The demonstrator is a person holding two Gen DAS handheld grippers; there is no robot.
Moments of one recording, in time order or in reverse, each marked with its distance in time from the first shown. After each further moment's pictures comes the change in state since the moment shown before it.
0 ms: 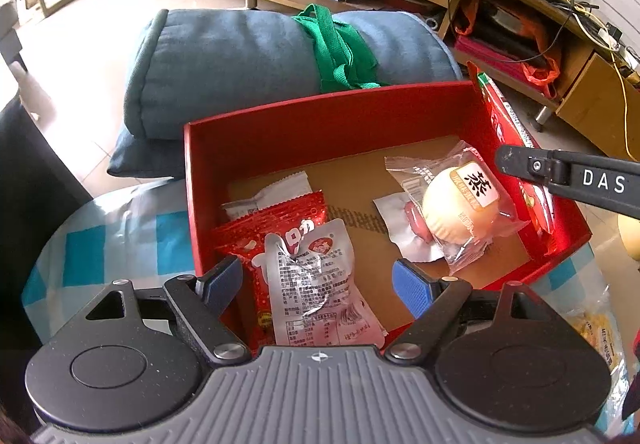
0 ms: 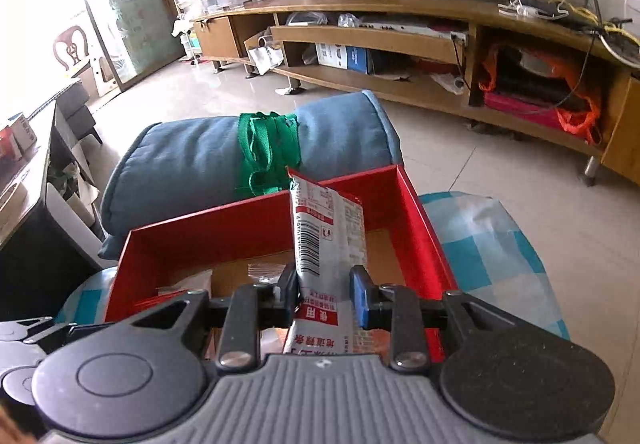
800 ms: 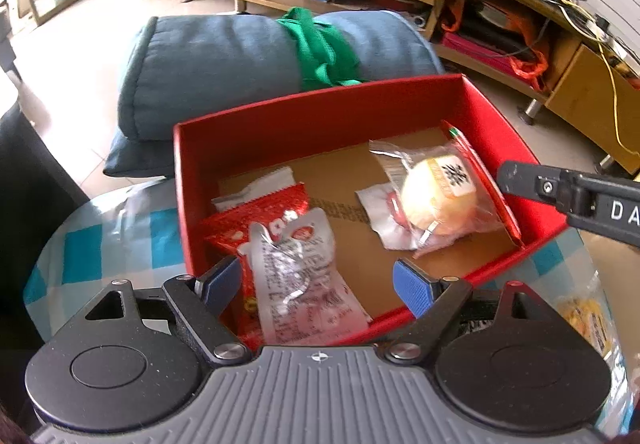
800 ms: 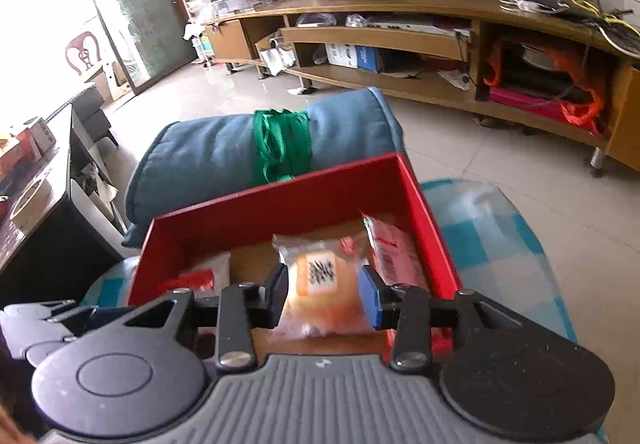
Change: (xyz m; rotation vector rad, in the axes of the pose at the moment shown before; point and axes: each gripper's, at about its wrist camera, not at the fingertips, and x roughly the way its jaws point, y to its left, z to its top) left arm -0.012 -0.012 -0.009 0.037 -0.006 -0.015; right arm -0.037 -0.008 -0.019 0.027 -0.006 0.036
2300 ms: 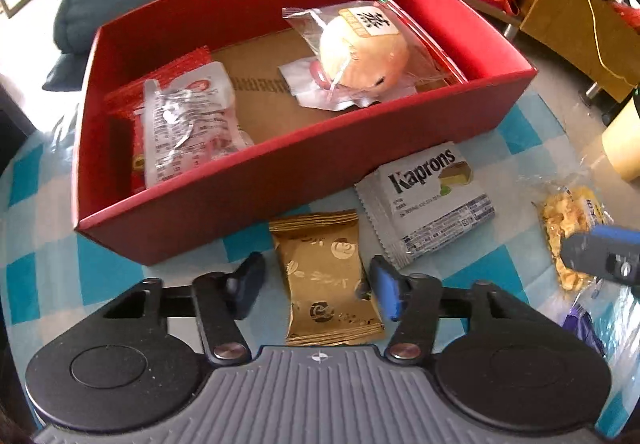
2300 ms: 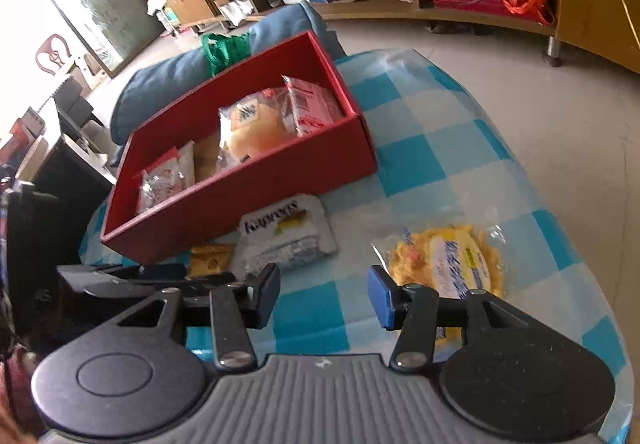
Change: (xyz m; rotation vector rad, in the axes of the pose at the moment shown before) left arm 0.023 -0.049 -0.071 0.060 0.130 -0.021; right arm -0.061 -0.056 -0.097 0.158 0.180 -0.017
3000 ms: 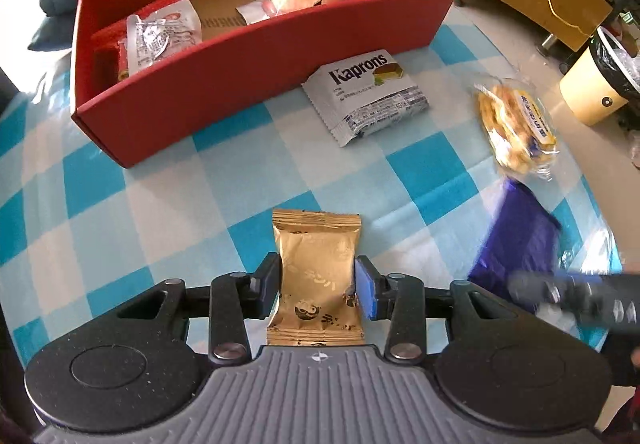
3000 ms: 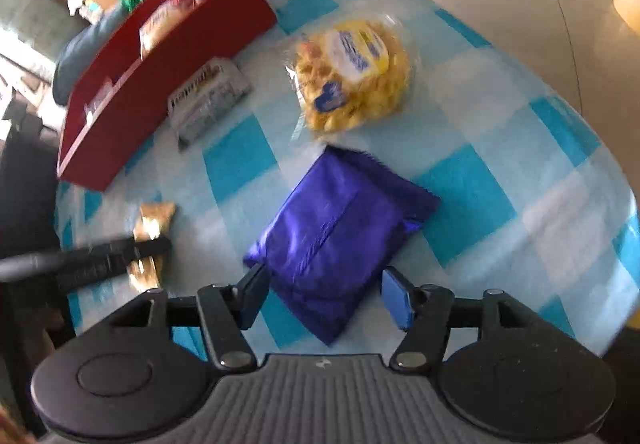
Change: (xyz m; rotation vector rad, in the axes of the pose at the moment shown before) left arm -0.034 -0.004 -0.053 0.088 0.094 -0.104; right arm -0.002 -0.031 -0.076 0.262 0.167 -0.062
